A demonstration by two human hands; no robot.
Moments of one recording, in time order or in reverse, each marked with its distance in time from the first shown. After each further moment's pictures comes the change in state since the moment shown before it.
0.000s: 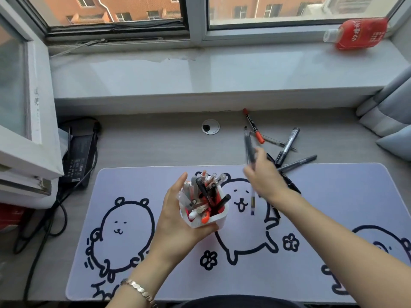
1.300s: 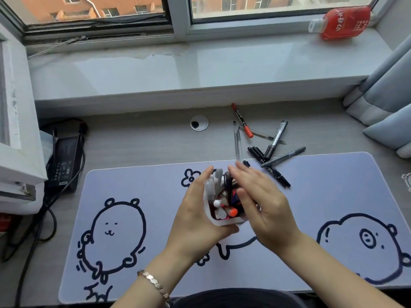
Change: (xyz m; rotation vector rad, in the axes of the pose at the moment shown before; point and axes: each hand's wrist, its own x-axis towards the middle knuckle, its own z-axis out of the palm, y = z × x) left_hand 0.006 0.017 0.041 0.108 -0.185 0.086; right_hand -0.093 -0.009 -0.009 0.088 0.298 -0.682
